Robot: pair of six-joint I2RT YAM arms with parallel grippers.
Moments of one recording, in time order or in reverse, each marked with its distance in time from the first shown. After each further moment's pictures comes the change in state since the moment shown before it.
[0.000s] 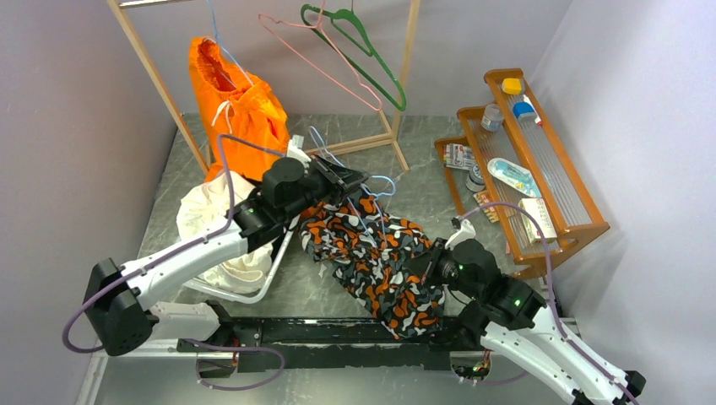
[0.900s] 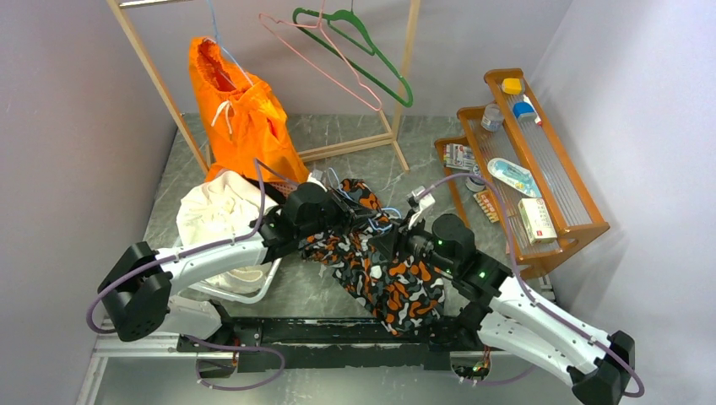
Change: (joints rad) left arm -0.055 0.077 -0.180 0.085 0.084 -0.117; right arm -0.001 0.354 0.031 0.559 -0.170 -0.475
